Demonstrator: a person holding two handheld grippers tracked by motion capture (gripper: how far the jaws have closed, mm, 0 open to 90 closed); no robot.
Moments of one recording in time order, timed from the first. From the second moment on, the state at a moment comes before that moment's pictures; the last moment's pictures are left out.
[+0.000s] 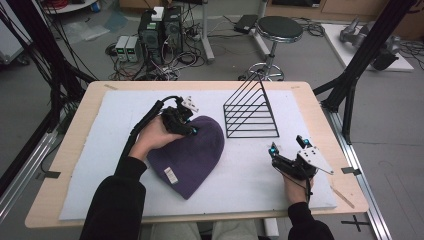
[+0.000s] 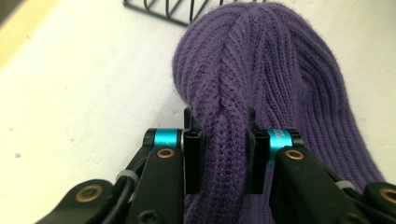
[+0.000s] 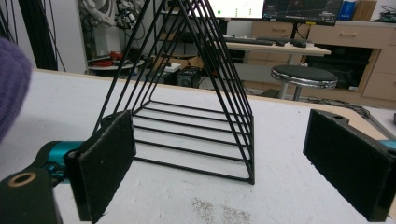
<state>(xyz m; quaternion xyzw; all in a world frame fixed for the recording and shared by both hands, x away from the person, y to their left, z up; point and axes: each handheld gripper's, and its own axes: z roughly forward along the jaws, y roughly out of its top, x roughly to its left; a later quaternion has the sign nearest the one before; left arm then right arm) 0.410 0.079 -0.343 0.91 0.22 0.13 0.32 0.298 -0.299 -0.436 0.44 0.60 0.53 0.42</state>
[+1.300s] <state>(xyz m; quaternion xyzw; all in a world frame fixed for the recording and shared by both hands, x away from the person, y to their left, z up) 0.327 0.130 -0.294 0.64 0.30 0.42 0.58 0.299 -0.293 -0.437 0.42 0.61 0.56 0.37</state>
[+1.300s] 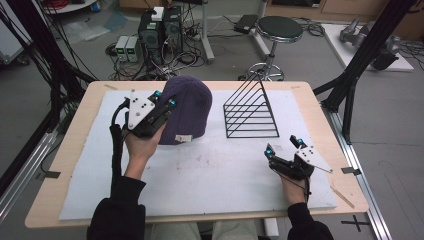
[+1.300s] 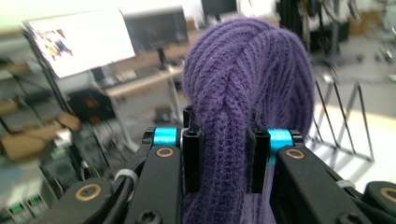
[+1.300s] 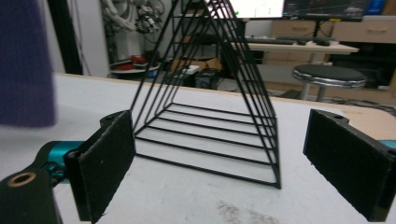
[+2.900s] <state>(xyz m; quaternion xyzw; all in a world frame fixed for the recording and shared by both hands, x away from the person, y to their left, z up) 0.319 0.122 -0.282 0.60 0.28 0.40 0.64 0.375 -0.151 -0.356 0.23 0.76 0.60 0.12</state>
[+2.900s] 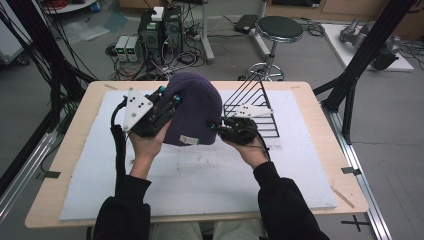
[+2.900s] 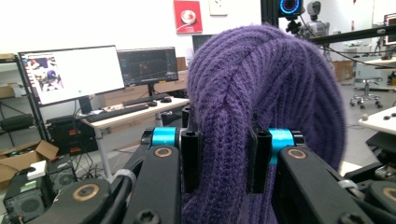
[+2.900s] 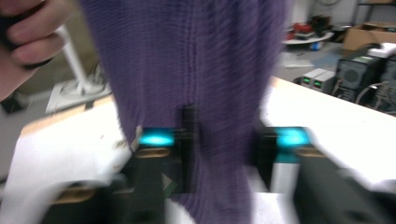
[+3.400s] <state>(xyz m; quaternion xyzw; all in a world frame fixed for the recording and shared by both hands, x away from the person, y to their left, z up) 0.338 0.122 -0.267 0.58 0.28 0.42 0.64 0.409 -0.161 -0.315 0.23 0.77 0.57 0.15</state>
